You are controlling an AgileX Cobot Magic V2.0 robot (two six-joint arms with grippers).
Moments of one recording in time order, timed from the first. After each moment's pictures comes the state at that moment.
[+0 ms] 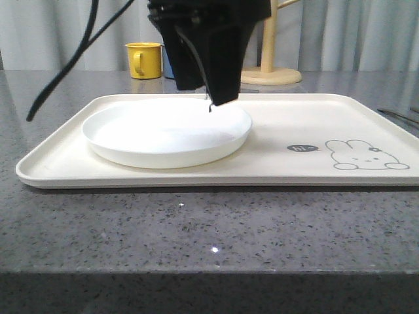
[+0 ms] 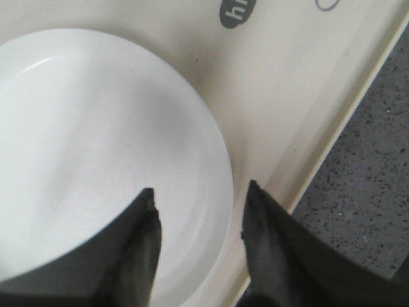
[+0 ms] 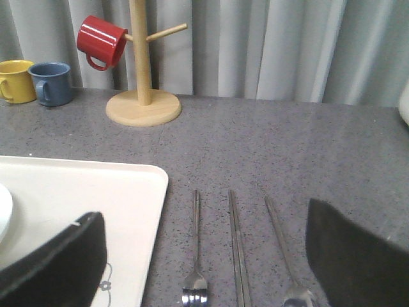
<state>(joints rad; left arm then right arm) -0.84 1.78 -1.71 0.03 1.24 0.23 -0.01 0.40 -0.58 0.11 0.43 -0.07</state>
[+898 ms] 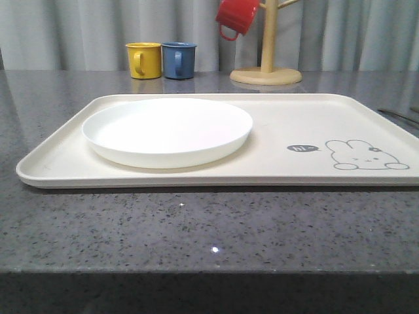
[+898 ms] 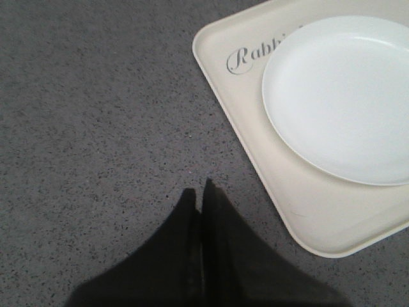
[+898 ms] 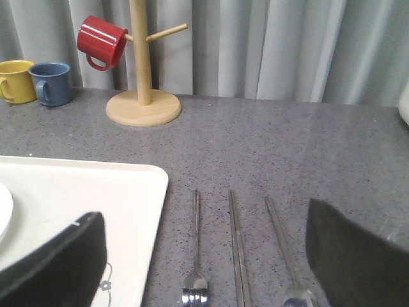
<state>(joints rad) -0.25 0.85 -0.87 -0.09 0.73 0.21 -0.01 0.40 -0.58 0.11 0.43 -0.07</state>
